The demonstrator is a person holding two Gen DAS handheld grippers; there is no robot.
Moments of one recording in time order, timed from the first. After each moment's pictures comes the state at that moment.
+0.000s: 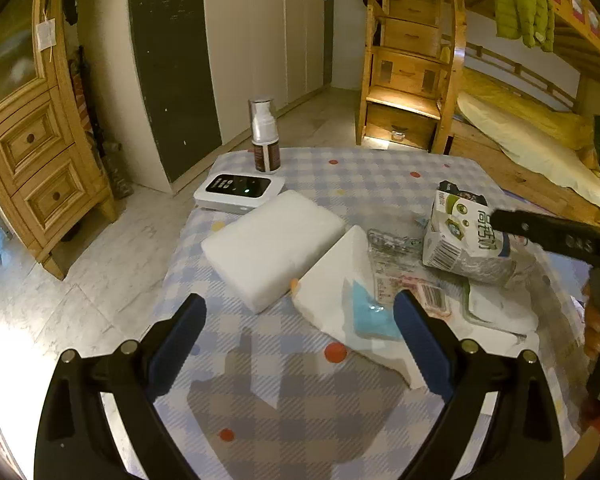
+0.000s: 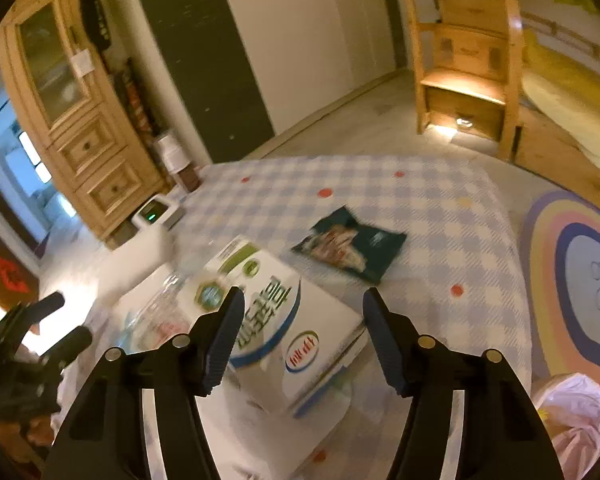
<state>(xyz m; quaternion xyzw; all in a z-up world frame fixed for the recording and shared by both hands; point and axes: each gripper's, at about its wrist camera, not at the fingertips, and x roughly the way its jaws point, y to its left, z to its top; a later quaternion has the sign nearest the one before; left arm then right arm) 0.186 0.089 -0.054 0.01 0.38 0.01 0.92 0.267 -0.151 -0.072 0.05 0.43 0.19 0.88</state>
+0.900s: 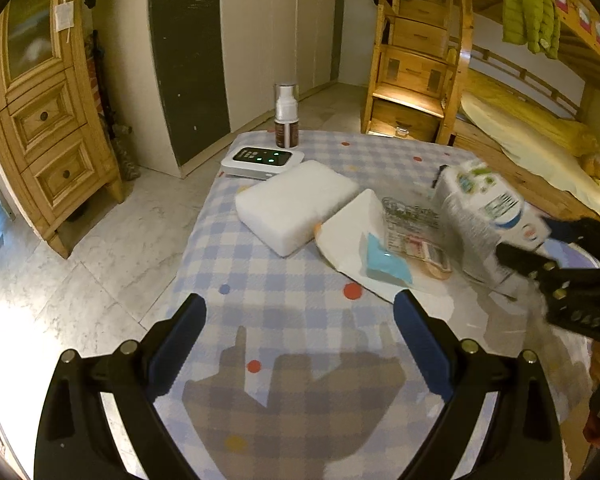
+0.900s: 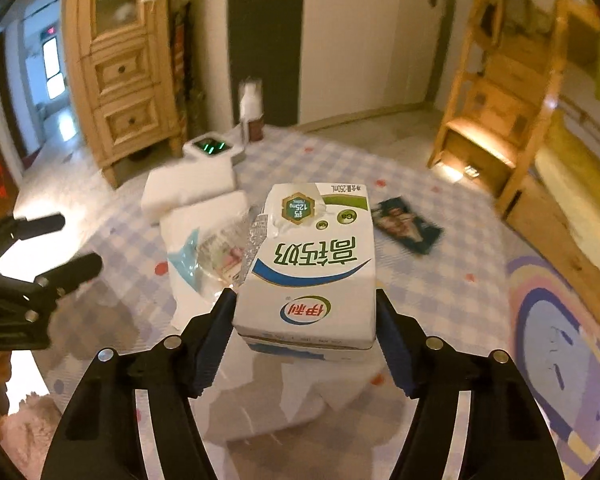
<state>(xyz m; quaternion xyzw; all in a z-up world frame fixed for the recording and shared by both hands) 0.144 0.106 -0.054 -0.01 0.40 0.01 0.92 0.186 -0.094 -0.055 -0.11 0.39 0.19 0.89</state>
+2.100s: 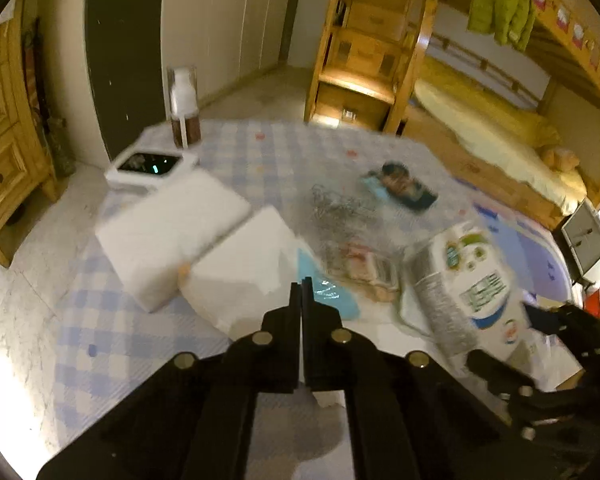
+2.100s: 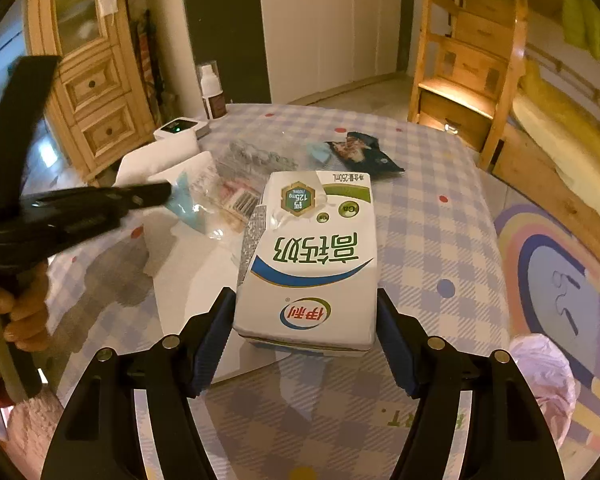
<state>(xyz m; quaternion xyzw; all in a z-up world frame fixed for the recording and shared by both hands) 0.202 0.056 -0.067 -0.05 0.41 -0.09 0.90 0.171 -0.131 -0.085 -0.05 0.43 0.16 0.89</state>
